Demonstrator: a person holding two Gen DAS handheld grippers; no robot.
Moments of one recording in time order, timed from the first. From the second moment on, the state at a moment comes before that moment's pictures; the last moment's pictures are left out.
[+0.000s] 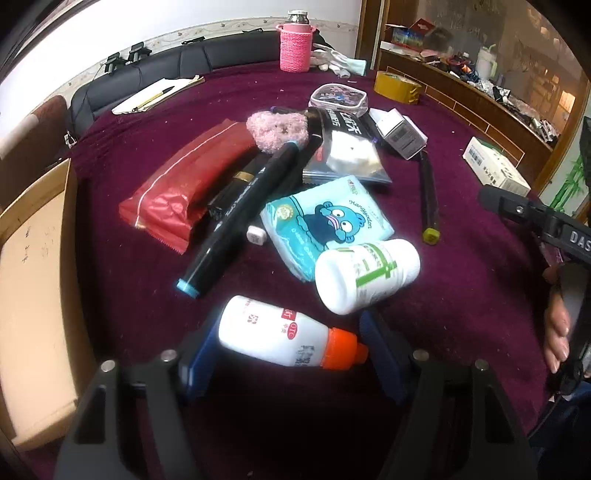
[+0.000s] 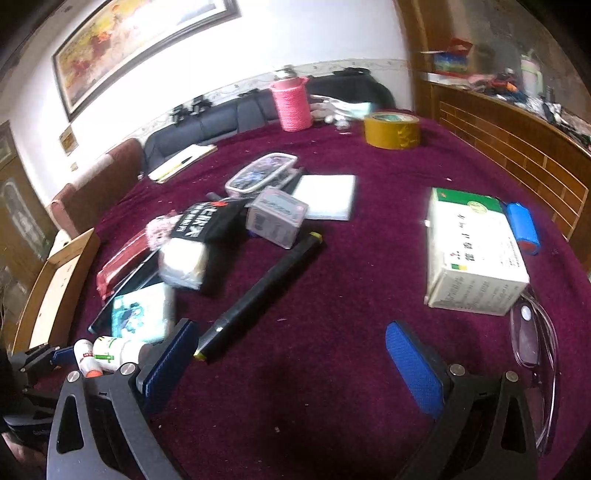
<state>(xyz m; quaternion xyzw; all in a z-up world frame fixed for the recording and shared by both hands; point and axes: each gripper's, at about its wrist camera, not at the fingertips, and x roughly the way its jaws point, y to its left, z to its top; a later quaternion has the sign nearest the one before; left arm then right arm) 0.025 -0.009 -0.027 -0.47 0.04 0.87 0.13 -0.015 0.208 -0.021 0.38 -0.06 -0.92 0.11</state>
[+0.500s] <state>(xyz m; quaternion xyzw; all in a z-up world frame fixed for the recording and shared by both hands) 0.054 -0.056 -0.001 -0.42 -0.02 0.90 0.12 0.018 0.104 0.003 0.37 0.15 -0.84 0.37</state>
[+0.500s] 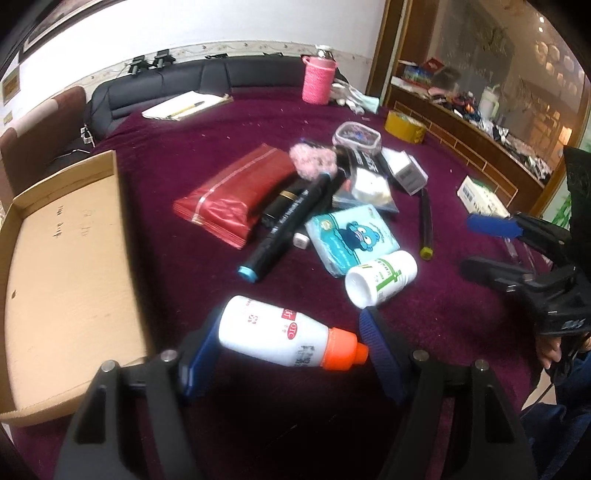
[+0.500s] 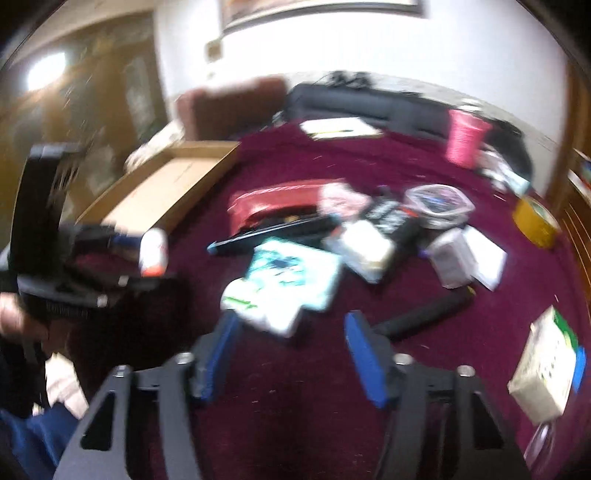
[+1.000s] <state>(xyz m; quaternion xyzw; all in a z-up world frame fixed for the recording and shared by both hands) 0.077 -0.102 0.015 -0.40 -0.05 0.91 0.09 0.000 0.046 -0.030 0.38 0.33 -0.76 0.41</state>
